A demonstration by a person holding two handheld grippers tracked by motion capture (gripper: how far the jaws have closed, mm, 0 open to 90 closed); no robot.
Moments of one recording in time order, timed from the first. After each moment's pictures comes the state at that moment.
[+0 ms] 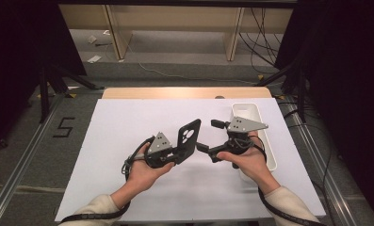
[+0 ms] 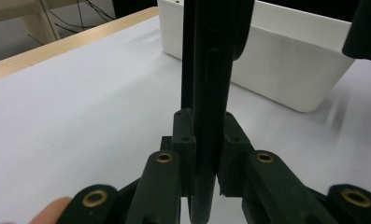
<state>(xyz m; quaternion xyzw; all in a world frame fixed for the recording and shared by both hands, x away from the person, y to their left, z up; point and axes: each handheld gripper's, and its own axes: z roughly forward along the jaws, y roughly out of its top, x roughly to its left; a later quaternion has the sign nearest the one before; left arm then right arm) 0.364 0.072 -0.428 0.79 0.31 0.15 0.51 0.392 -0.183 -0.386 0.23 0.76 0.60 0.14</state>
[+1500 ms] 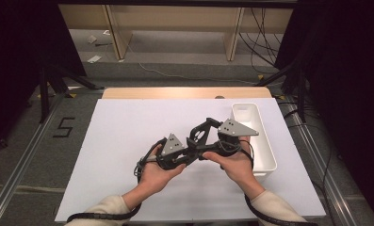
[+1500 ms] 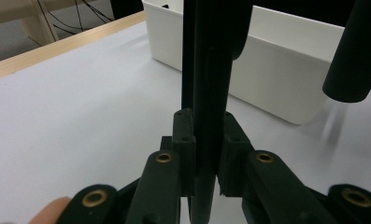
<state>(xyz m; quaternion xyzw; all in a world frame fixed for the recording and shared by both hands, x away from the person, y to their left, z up) 0.361 0.043 -0.428 0.79 0.31 0.15 0.51 0.386 -0.154 -0.390 0.27 0.72 0.61 0.19</state>
